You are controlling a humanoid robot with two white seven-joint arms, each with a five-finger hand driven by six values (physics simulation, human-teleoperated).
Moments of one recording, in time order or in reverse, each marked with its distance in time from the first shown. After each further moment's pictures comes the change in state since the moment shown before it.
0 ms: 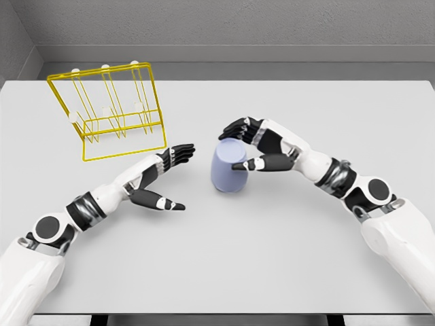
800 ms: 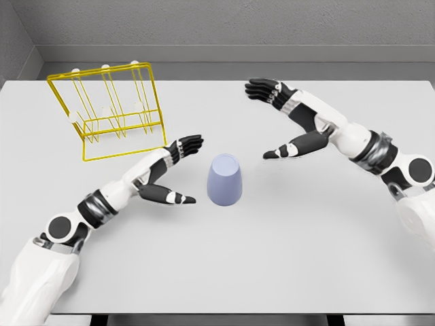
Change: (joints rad) left arm -0.009 -0.082 0.024 0.024 -0.011 -0.063 0.000; right arm -0.114 -0.152 -0.003 -0.029 0.046 -0.213 0.000
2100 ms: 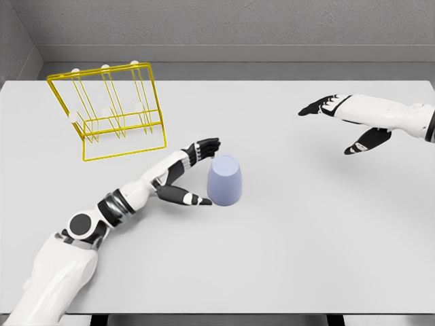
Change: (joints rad) left arm -0.055 -0.056 -0.066 0.094 -0.003 -0.037 0.000; right arm -0.178 -0.293 0.088 0.047 0.795 -0.094 -0.090
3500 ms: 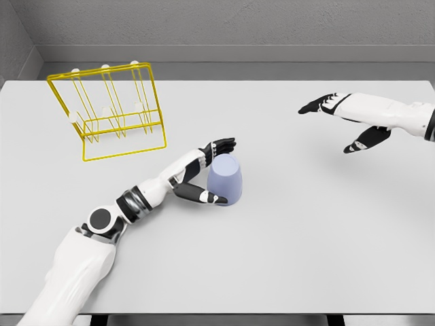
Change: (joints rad) left arm -0.049 -0.080 -0.024 0.099 -0.037 0.001 0.000; right arm -0.002 0.008 -0.003 0.009 0.000 0.000 0.000
